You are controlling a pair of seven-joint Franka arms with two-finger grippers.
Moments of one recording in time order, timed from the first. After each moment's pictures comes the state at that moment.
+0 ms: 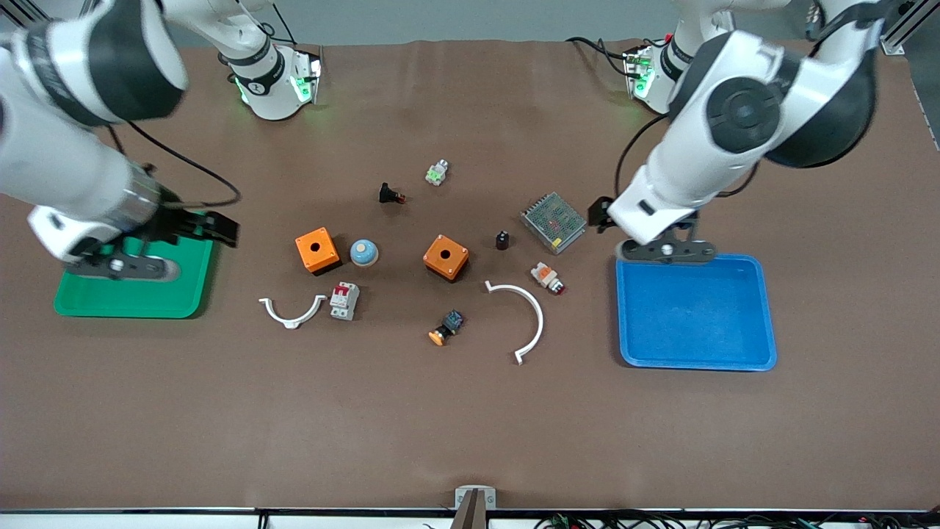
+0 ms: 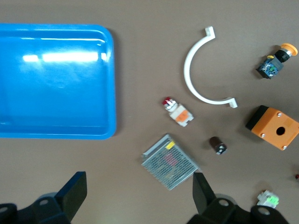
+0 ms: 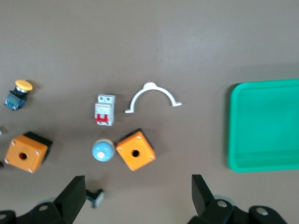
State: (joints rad) left arm -0.15 0.26 -0.38 -1.62 0.03 1.79 -0.50; right arm 0.27 0.23 -0.03 -1.51 0.03 1.62 0.34
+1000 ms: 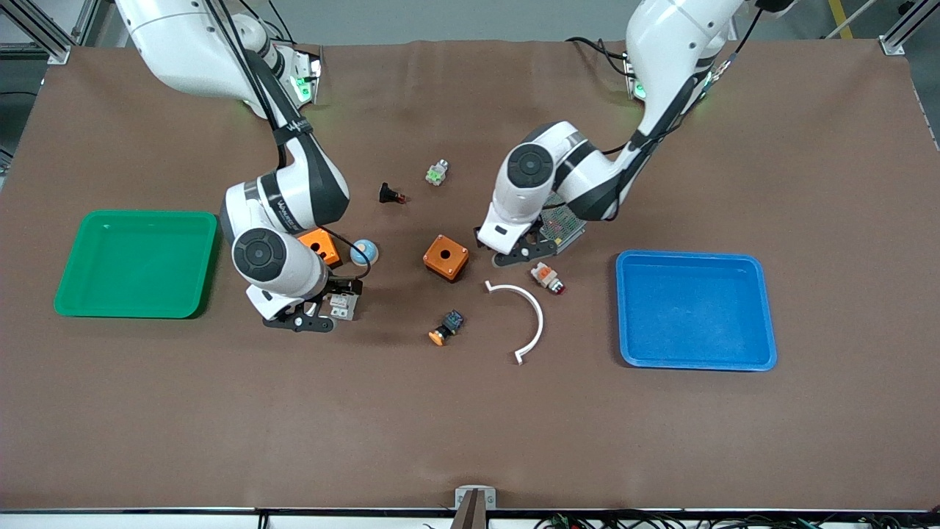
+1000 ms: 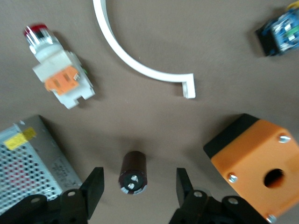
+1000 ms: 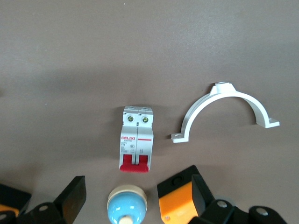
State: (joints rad) left arm -0.44 0.58 -0.38 -1.83 0.19 2.37 -1.18; right arm 0.40 0.50 -0.03 -1.73 0.04 2.08 0.45
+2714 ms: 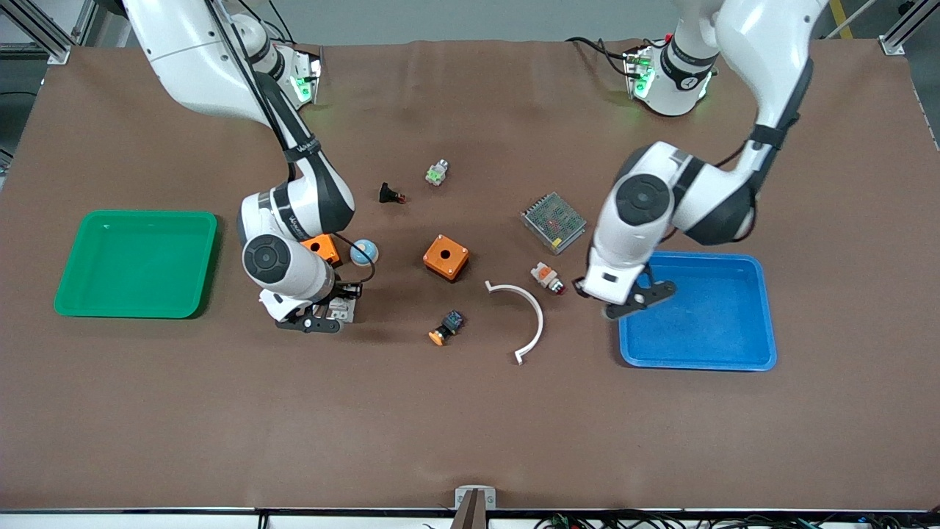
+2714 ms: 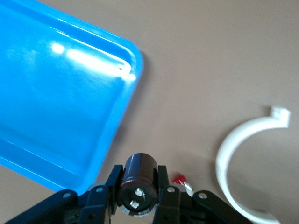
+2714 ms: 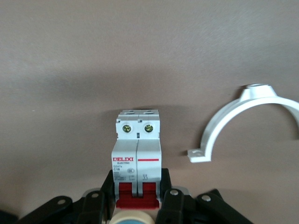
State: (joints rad) left arm -0.10 0.44 -0.37 -1.79 0.31 2.18 -1.00; right arm 0.40 0.54 -0.04 -1.78 0.11 2.18 0.39
